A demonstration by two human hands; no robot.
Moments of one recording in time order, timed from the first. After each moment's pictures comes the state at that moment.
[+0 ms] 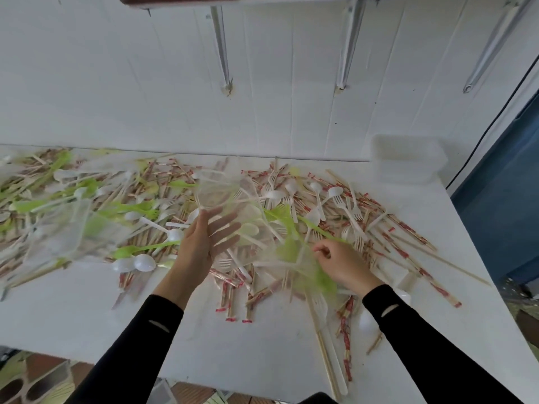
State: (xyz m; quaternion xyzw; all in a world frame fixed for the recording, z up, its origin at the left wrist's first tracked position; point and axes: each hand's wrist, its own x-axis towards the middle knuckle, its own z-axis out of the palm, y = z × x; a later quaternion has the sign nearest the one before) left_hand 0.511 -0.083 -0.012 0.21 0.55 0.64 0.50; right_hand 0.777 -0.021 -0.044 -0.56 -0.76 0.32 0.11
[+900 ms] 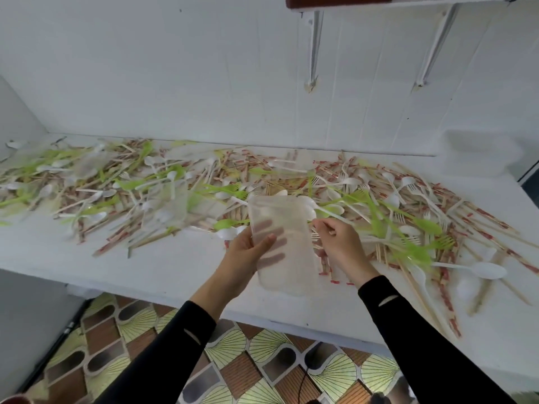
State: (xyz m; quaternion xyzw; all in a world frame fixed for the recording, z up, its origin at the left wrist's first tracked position) left_hand 0.402 -0.231 -0.002 0.29 0.51 0.58 0.56; right_hand 0.583 -0.141 -0.018 -0.52 -0.65 0.43 0.35
